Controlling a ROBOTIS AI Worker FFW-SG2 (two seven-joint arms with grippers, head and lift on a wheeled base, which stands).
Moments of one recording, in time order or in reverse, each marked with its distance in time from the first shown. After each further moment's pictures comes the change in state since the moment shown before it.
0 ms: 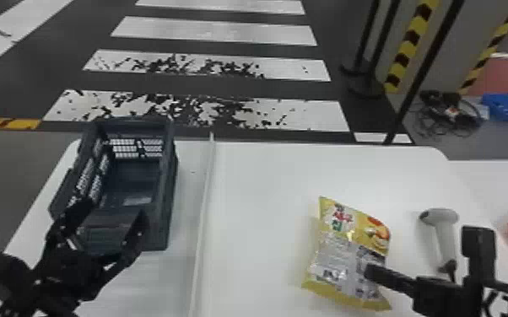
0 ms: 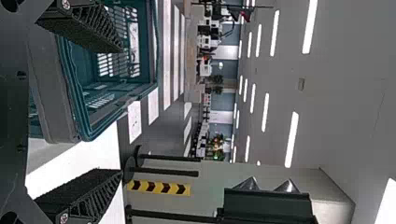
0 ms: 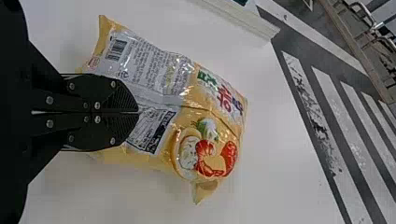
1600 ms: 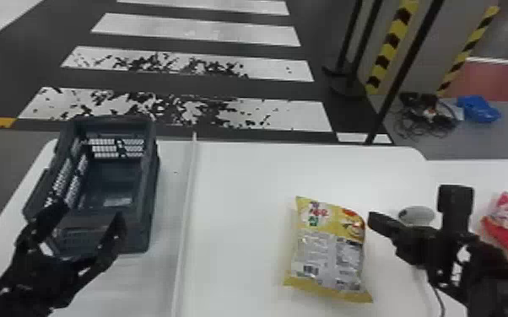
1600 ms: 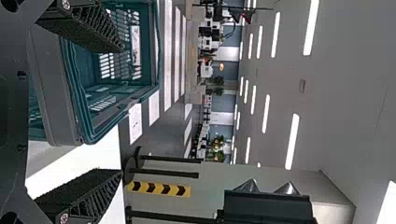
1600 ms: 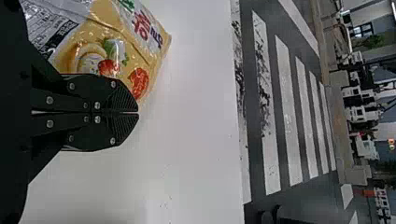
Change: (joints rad) left arm 0.008 0.002 0.006 -0.002 0.007 0.000 0.000; right arm -0.164 0.010 0.026 0.175 0.225 -0.319 -0.079
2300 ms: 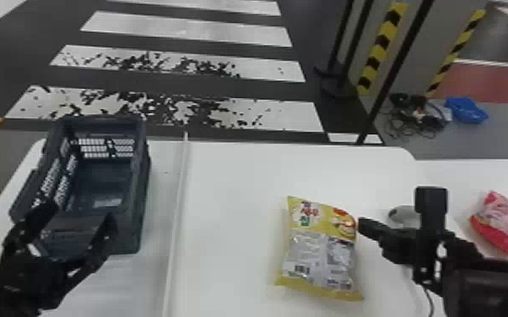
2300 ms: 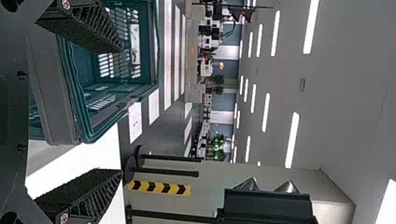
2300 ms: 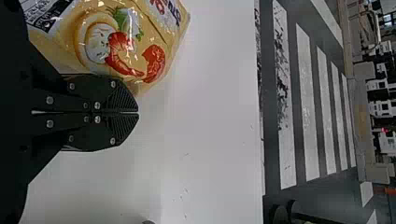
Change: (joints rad) left arm -0.005 0.007 -0.005 0.001 0.003 0.000 0.000; right arm -0.059 -0.012 0.026 0.112 0.061 -0.006 -0.007
